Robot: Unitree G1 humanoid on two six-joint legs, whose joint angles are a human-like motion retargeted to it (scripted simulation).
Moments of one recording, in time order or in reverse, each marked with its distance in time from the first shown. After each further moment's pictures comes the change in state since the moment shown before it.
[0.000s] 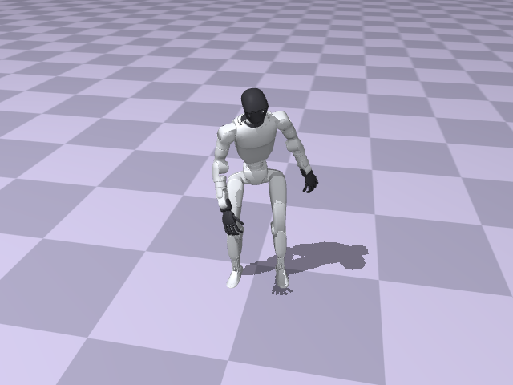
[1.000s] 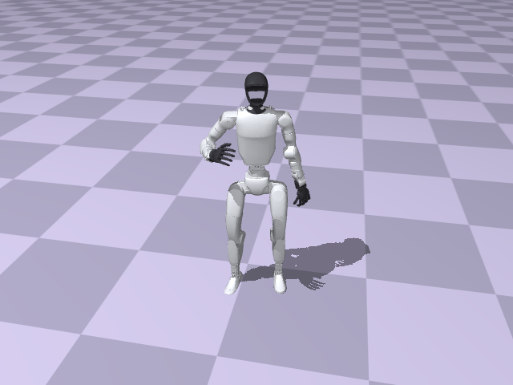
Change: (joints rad) left arm 0.156 -0.133 0.014 0.233 0.046 0.041 -0.098; right arm 0.467 -0.284 -0.117 -1.280 0.637 -0.161 0.099; waist -0.086 -0.097 -0.305; left_leg 0.363 -0.003 0.121 -0.115 -0.061 0.043; right_leg 0.301 0.032 0.059 -0.185 0.087 0.024
